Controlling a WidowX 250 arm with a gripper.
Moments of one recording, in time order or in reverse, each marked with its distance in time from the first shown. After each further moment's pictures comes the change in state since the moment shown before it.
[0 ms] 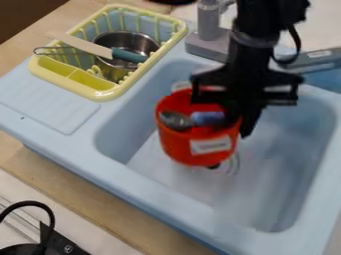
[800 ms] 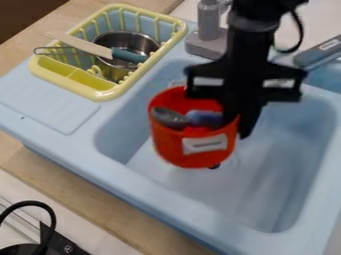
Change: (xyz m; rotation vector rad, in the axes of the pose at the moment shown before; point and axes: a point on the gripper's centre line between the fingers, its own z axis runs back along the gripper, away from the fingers) arm -0.010 0.013 0.008 -0.010 0.027 0.007
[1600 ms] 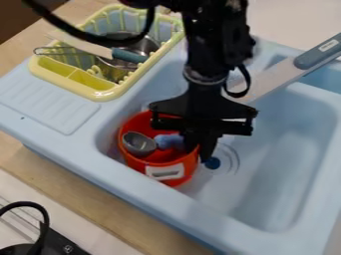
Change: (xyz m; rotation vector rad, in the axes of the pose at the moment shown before) arm 0.009 0.034 -0.041 0.001 -0.068 -0.028
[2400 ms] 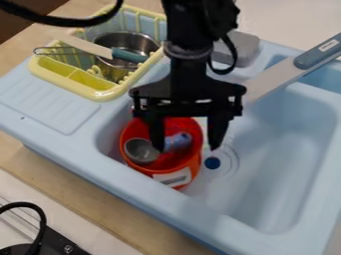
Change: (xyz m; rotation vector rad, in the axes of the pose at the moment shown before) arm -0.010 0.008 0.032 -0.005 0.022 0.079
